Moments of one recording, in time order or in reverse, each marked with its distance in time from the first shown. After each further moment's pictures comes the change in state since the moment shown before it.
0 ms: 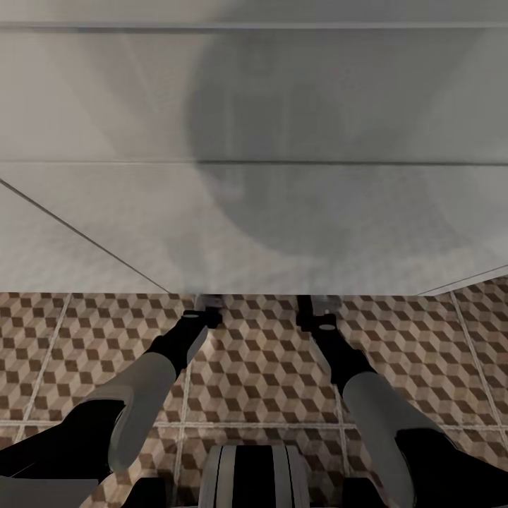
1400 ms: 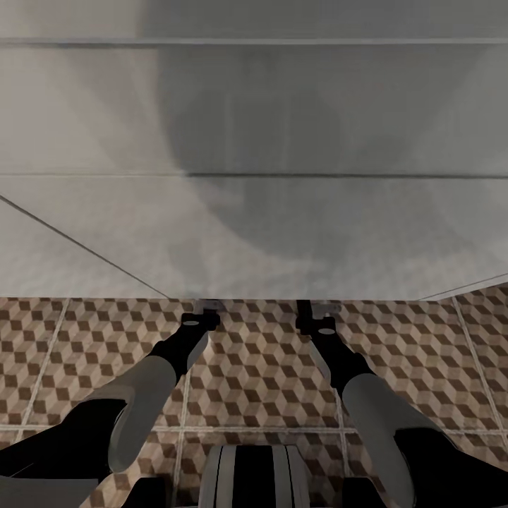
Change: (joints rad) left arm 0.000 0.001 0.003 0.072 0.006 -0.136 0.059; right arm 0.000 0.000 0.000 0.041 -0.001 -0.044 0.000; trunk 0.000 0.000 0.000
